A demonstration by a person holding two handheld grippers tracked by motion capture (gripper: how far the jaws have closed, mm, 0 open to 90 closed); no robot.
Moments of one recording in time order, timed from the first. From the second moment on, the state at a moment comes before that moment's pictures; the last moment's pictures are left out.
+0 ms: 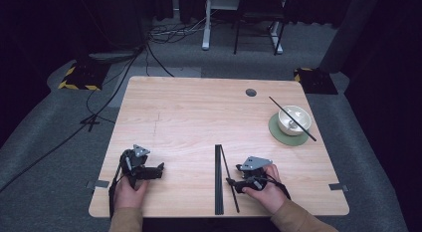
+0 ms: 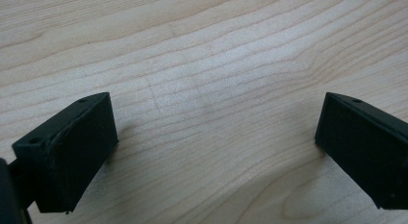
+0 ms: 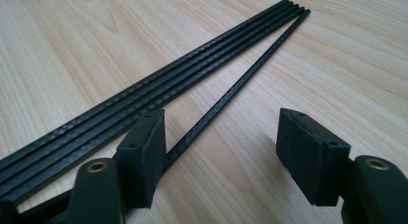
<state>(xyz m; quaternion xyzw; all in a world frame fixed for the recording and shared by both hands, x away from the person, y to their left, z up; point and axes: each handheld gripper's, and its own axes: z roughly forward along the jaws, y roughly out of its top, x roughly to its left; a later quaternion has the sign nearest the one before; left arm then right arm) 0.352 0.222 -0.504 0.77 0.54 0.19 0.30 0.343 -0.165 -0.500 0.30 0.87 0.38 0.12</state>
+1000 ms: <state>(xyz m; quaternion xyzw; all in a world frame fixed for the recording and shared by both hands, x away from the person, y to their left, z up) 0.352 0.222 -0.504 0.77 0.54 0.19 0.30 0.352 -0.198 -0.493 0.31 0.87 0.35 0.14</state>
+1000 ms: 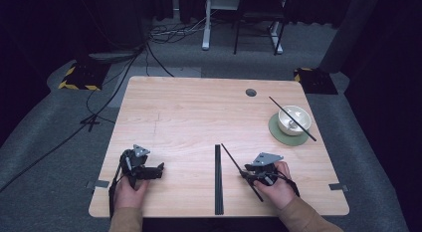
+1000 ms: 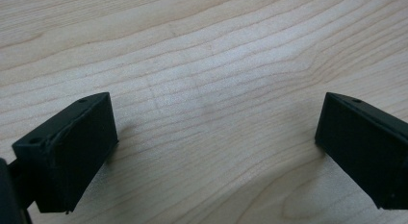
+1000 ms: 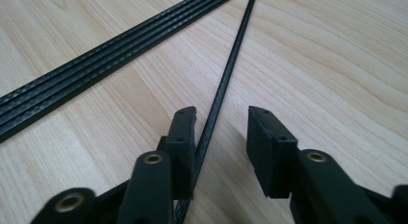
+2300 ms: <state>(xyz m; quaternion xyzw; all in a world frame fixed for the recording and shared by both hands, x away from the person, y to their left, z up) 0.352 0.222 -0.504 0.77 0.54 0.19 0.30 0.360 -0.222 -0.482 0.34 0.85 0.37 0.15</state>
